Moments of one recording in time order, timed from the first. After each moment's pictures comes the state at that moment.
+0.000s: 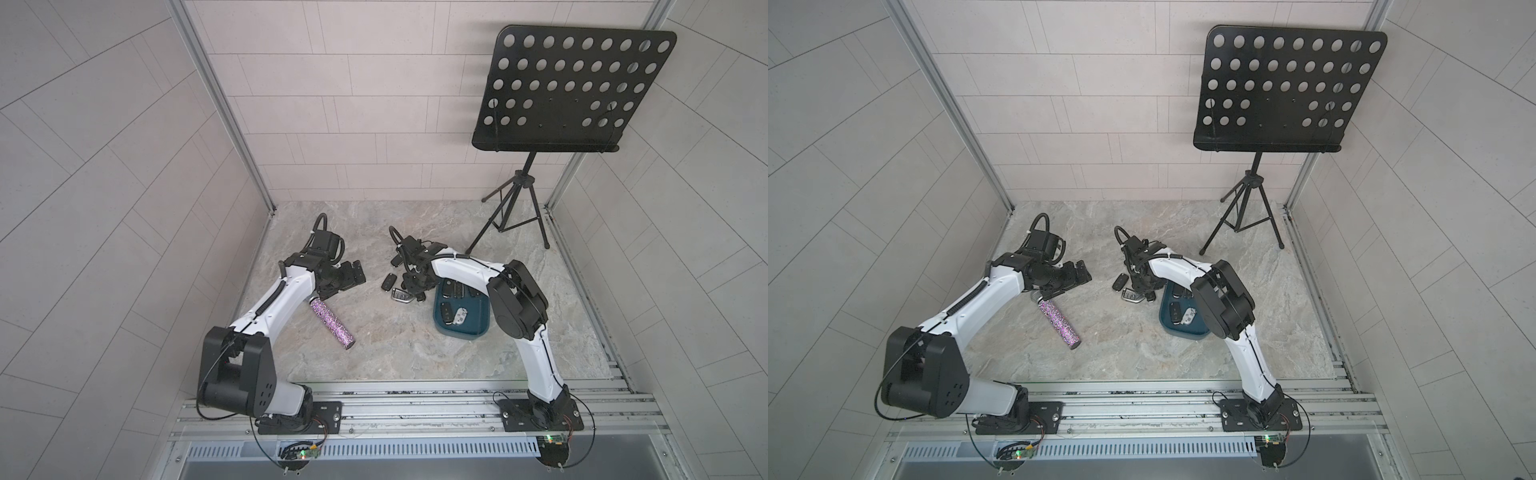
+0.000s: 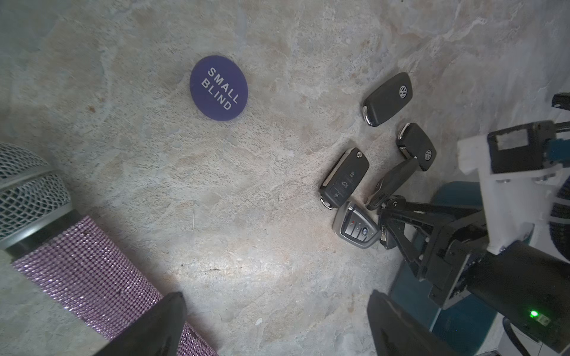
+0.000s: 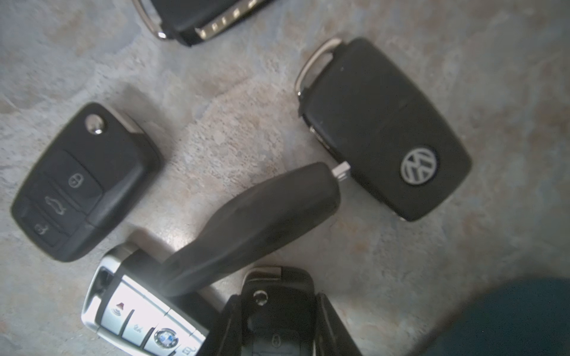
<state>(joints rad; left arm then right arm) -0.20 1.43 1.07 -0.77 0.23 -0.55 0.66 2.16 1.68 -0.83 0.07 0.37</state>
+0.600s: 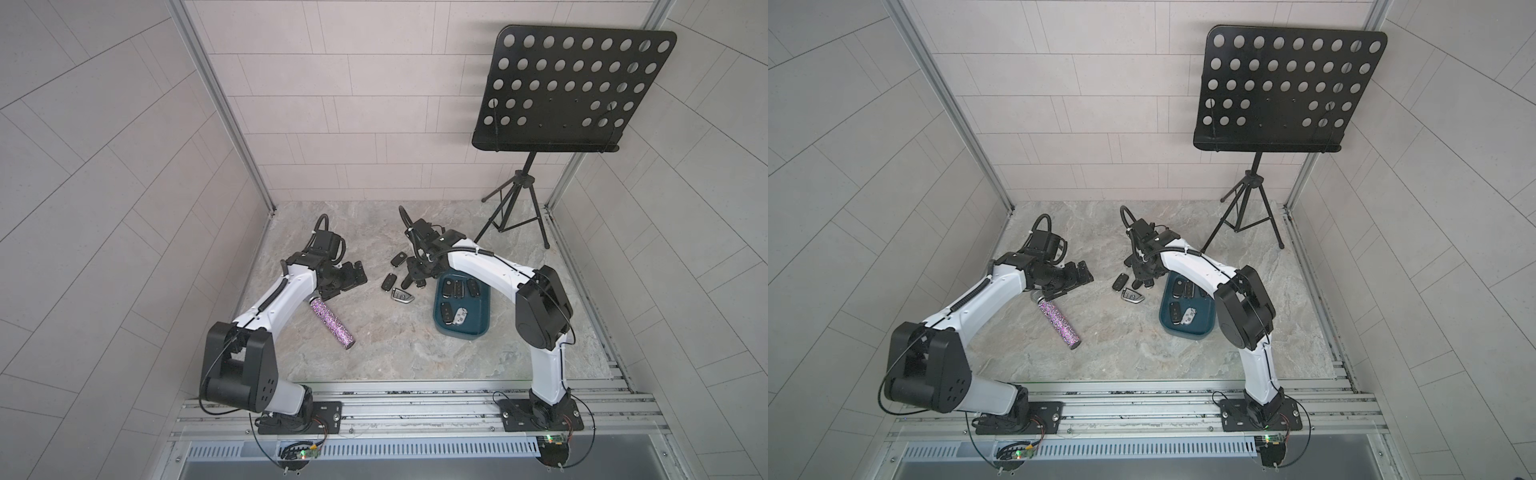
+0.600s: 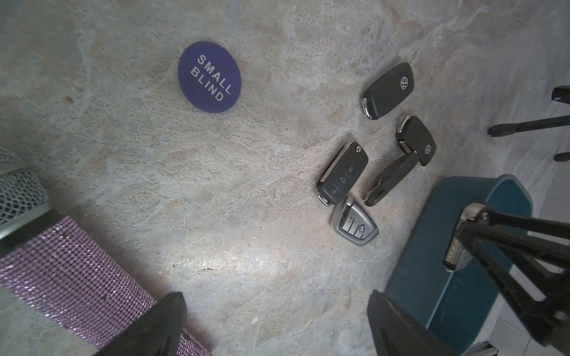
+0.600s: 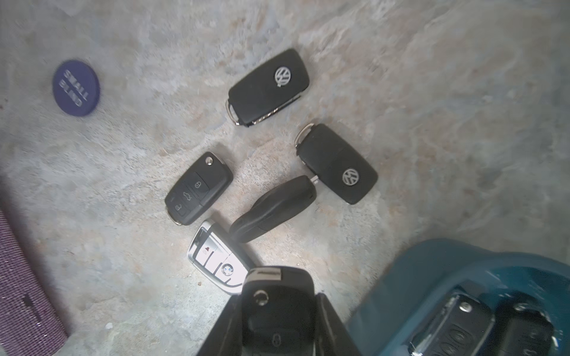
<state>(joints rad) -0.20 1.46 1.07 -0.76 0.27 -0.55 0.62 1.97 1.69 -0.85 0.02 0.38</state>
